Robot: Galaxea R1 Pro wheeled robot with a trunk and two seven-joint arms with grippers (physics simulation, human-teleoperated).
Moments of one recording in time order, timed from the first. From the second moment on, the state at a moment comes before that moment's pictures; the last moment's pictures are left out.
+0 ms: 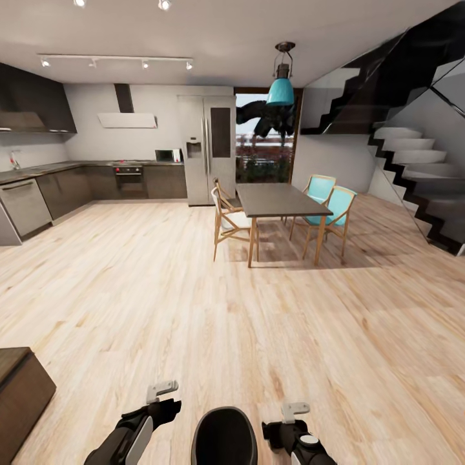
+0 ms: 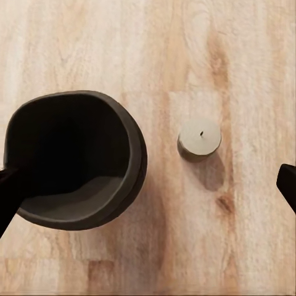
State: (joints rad) left arm -0.41 -0.06 0.07 -0.61 0.14 0.33 0.06; right arm -0.38 0.13 0.06 -0.48 0.01 0.12 -0.03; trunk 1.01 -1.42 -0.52
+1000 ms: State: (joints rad) left arm -0.41 -0.09 -0.03 -0.52 0.13 0.21 0.06; right arm -0.43 0.17 0.07 -0.36 0.01 0.10 -0.04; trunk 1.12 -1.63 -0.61
